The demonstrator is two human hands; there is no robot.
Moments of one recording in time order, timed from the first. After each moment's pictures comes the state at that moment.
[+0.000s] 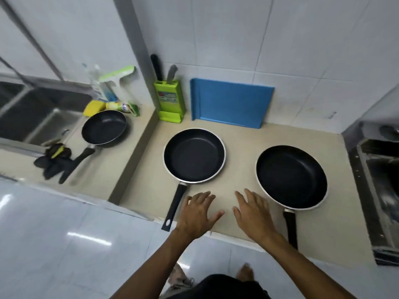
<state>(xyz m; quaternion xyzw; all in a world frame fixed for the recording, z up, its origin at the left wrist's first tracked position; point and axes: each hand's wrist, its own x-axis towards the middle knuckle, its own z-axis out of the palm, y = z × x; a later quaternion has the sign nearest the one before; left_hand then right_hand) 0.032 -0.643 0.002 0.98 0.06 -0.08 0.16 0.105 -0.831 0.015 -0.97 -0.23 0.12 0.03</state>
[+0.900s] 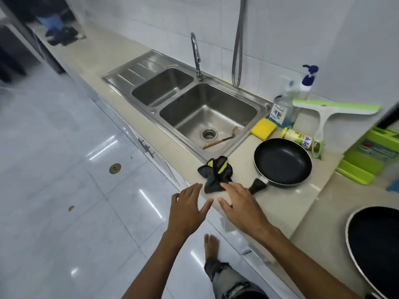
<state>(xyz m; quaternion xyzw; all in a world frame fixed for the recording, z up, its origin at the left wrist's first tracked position) -0.161 -0.107 0.035 0.89 0.42 0.06 0.16 0.001 -0.212 0.055 -0.80 -0.51 0.24 0.22</state>
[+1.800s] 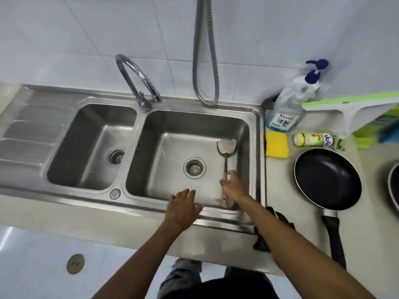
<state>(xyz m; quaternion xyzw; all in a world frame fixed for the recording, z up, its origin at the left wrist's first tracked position) -0.009 0.321 -0.040 0.96 0.09 -0.25 0.10 0.115 0.157 -0.053 -0.86 0.06 0.35 0.37</state>
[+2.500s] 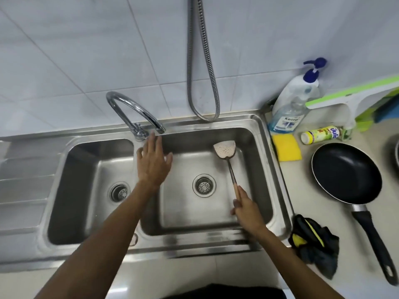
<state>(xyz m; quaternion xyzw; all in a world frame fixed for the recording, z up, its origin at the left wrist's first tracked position) 0.163 0.504 0.016 0.99 0.09 0.03 0.06 0.075 0.206 -0.051 -0.86 0.13 0.26 0.43</state>
